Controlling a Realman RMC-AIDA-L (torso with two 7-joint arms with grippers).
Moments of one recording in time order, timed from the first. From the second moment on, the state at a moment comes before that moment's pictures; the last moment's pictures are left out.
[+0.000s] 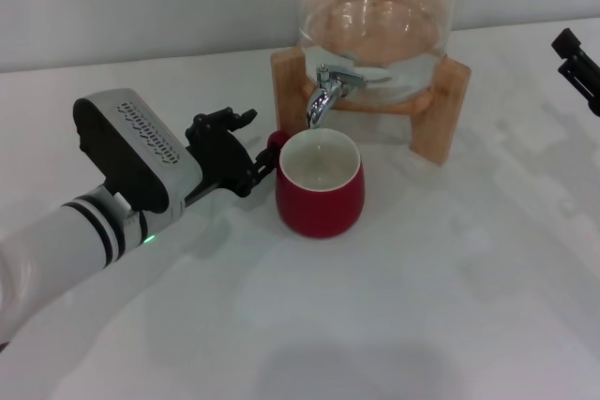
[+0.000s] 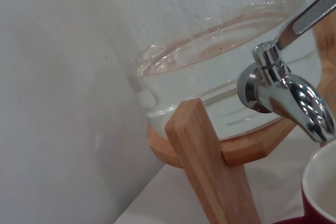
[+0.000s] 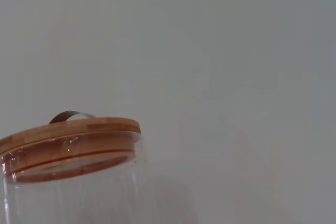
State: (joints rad) left arm -0.76 -2.09 2.34 0.29 -0.14 0.64 -0.20; right arm 0.33 2.01 -1.10 -0.12 -0.50 -1.51 0.66
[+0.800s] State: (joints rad) left arm -0.74 -2.09 2.30 0.29 -0.15 0.62 -0.17; right arm 0.33 2.01 -1.10 -0.12 -0.50 -1.51 0.66
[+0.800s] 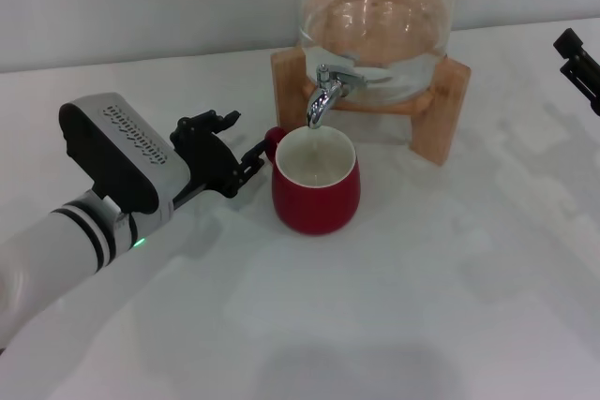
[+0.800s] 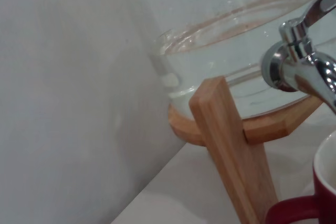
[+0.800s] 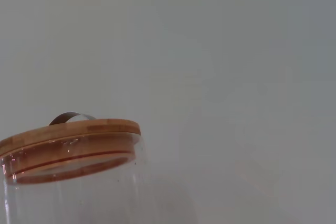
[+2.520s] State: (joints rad) left arm -0.65 -2.09 2.23 0.35 -0.15 0.61 -0.11; right arm 0.33 2.01 -1.10 -0.11 -0.50 -1.51 0.66
